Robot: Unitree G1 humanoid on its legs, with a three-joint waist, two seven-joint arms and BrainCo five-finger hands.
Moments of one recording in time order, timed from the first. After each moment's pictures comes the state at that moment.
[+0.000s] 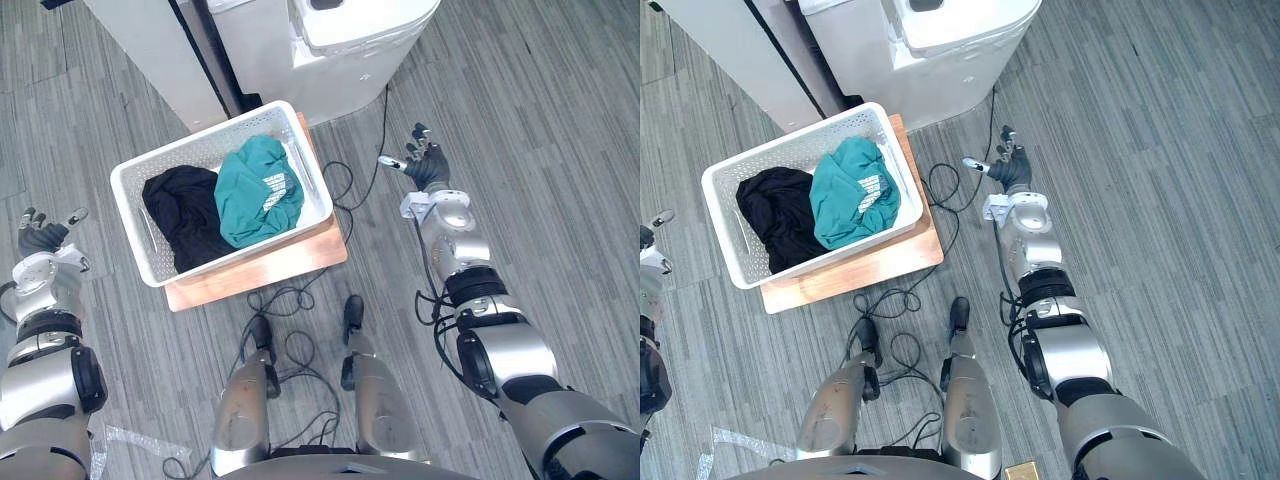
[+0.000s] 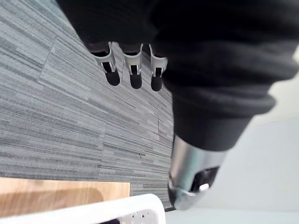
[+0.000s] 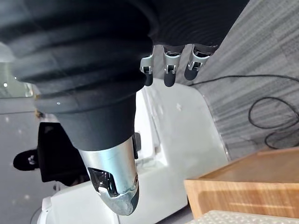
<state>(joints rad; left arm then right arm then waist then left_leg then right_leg) -0.68 0.62 0.43 1.11 -0.43 -0.07 0.08 -0.85 -0.32 0.03 0.74 0.41 -0.07 -0.05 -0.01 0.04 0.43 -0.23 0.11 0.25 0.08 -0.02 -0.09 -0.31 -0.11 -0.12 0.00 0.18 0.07</state>
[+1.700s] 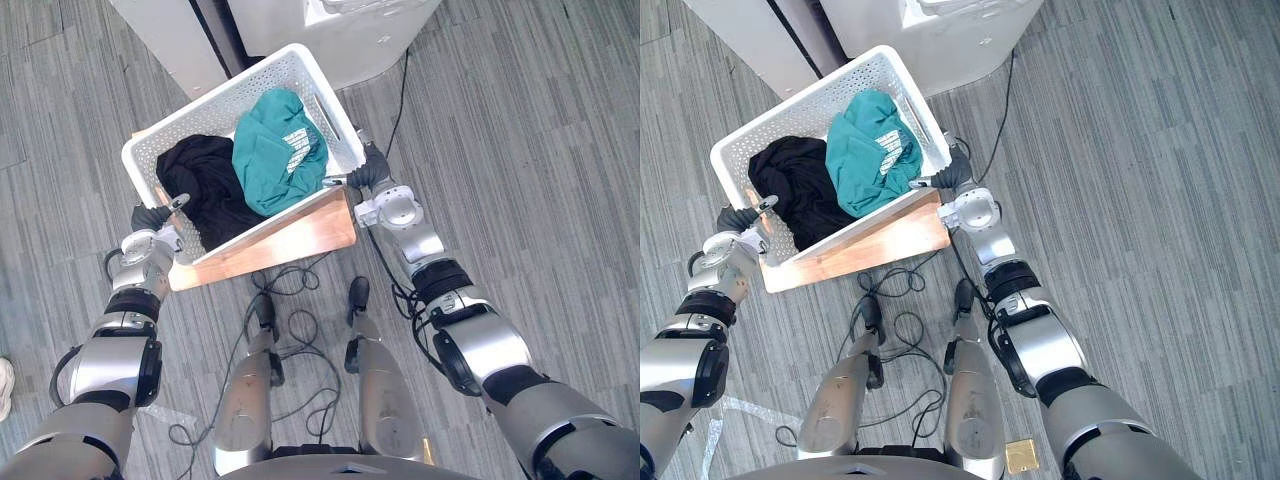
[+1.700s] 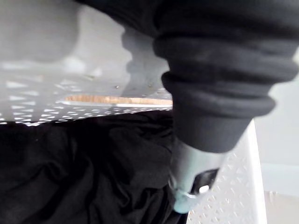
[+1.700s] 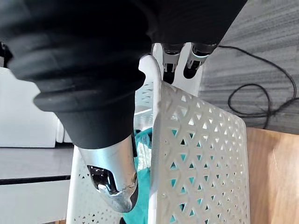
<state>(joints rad) -0.75 0.40 0.07 1.02 -0.63 -0.04 0.15 -0.90 -0.23 0.23 0.71 -0.01 -0.02 -0.07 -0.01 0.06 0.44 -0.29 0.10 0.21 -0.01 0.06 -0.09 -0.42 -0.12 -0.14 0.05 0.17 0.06</state>
